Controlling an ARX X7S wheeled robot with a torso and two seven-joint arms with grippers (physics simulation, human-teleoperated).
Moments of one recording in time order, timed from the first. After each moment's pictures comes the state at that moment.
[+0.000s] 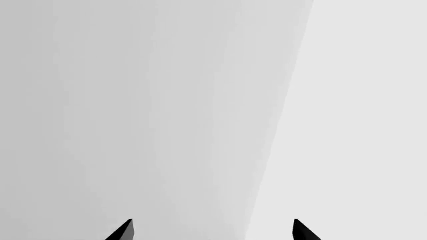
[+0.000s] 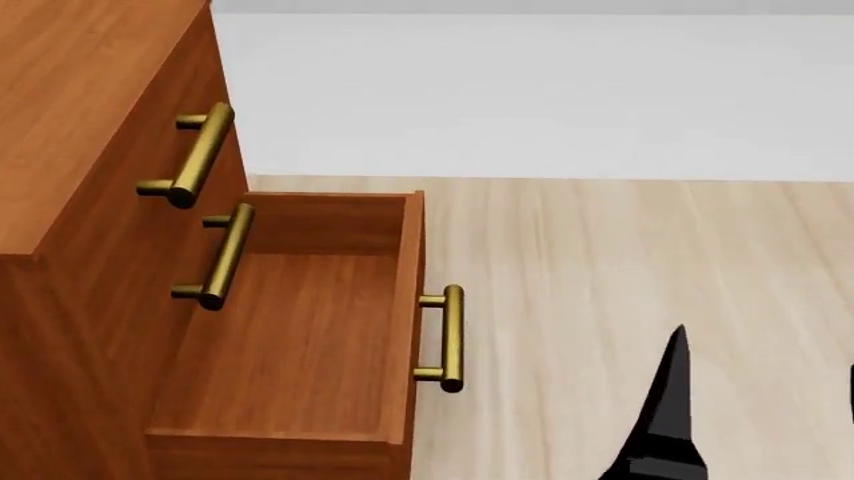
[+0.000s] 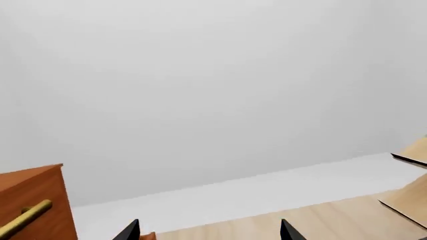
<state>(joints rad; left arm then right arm) -0.73 -0.54 -1.41 0.66 -1.40 -0.57 -0.80 -0.06 0.78 0.09 -1.04 1.01 0.37 0.84</state>
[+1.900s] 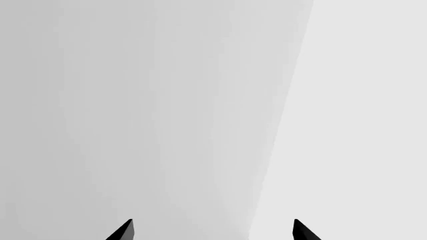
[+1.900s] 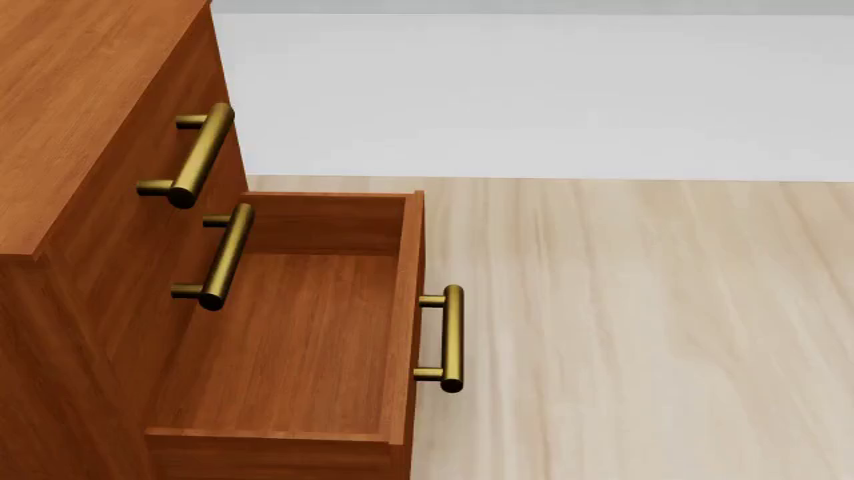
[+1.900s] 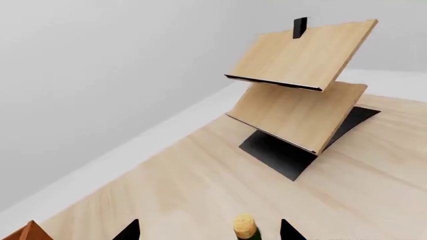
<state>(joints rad) -0.73 -0.60 -1.39 0.68 -1.45 -0.57 -0.90 -0.35 0.49 1.47 -0.93 1.99 1.05 0.88</state>
